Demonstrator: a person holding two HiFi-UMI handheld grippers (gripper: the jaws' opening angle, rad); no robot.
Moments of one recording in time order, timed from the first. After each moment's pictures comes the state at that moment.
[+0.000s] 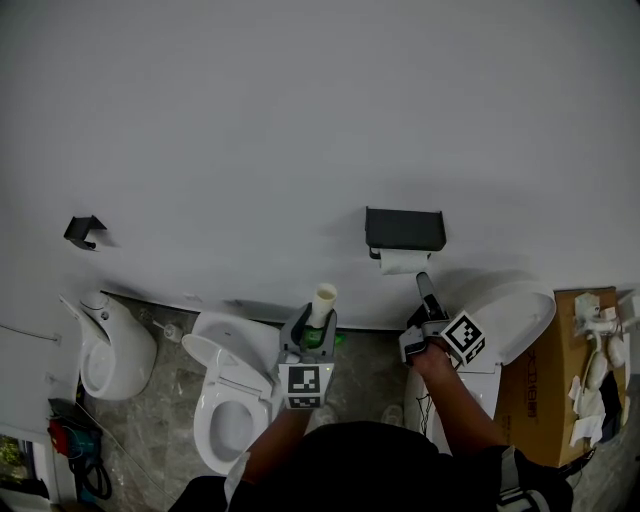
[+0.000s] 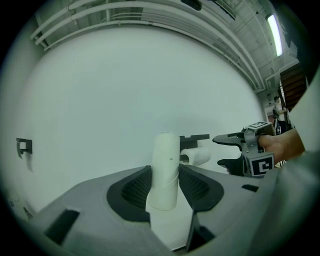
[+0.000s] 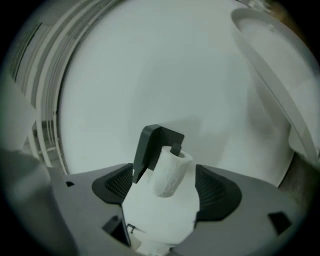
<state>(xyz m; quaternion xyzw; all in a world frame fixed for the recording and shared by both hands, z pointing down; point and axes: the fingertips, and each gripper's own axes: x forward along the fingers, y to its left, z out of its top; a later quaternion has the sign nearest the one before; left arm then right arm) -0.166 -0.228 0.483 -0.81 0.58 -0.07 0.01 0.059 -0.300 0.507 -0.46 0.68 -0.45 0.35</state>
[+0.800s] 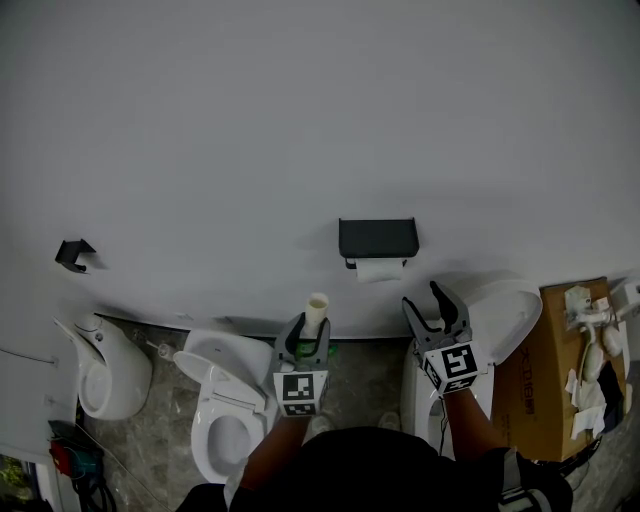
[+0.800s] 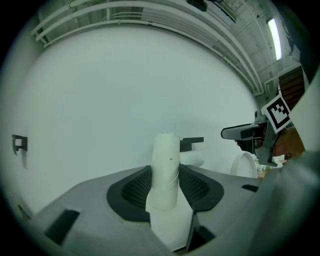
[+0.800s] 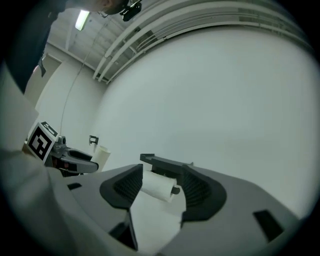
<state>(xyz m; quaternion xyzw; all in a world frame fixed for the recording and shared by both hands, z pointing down) -0.136 -0.231 0.480 -0.82 0.57 -0.06 0.00 0.067 -0.251 0.428 -0.53 0.85 0.06 -0.04</state>
